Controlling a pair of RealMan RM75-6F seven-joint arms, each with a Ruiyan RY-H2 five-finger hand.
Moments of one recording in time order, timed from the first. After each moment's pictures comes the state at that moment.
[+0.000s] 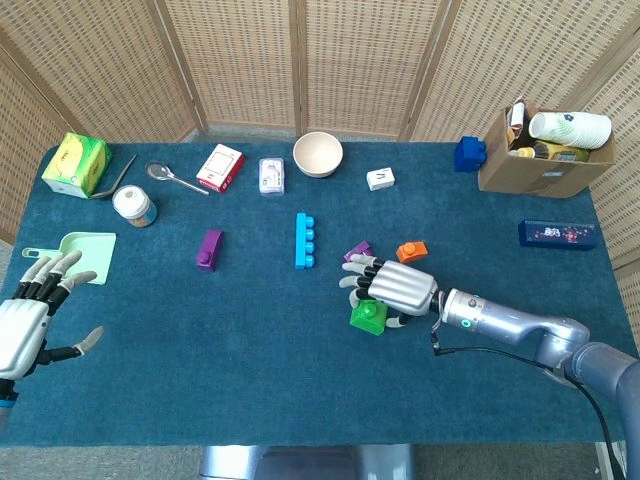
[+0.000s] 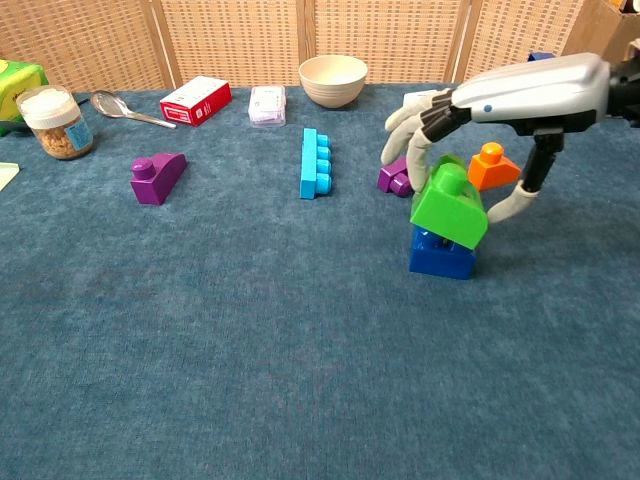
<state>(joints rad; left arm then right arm) -0.18 -0.92 -0.03 -1.88 1.54 1.42 -0.09 0.99 -1.34 -0.12 -1.08 -2.02 1.11 0.70</state>
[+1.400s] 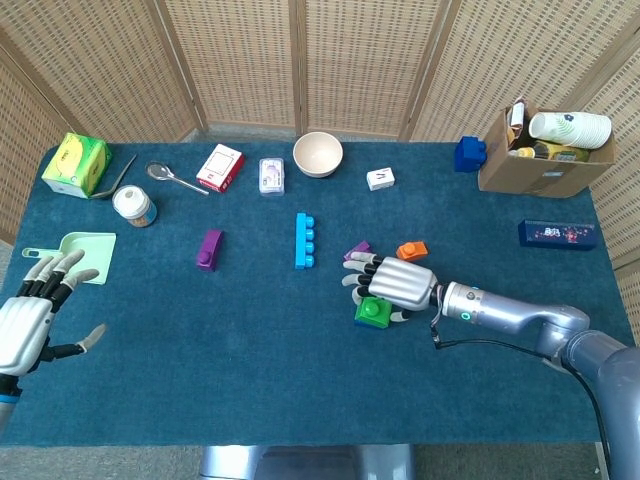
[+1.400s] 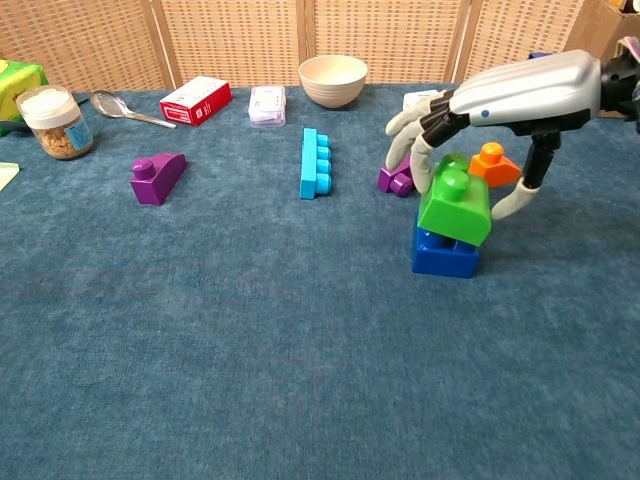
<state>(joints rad) -0.19 -0.93 -0.04 -1.87 1.52 1.39 -0.08 1.05 -1.36 -0.22 -1.00 -1.99 1.15 0.70</state>
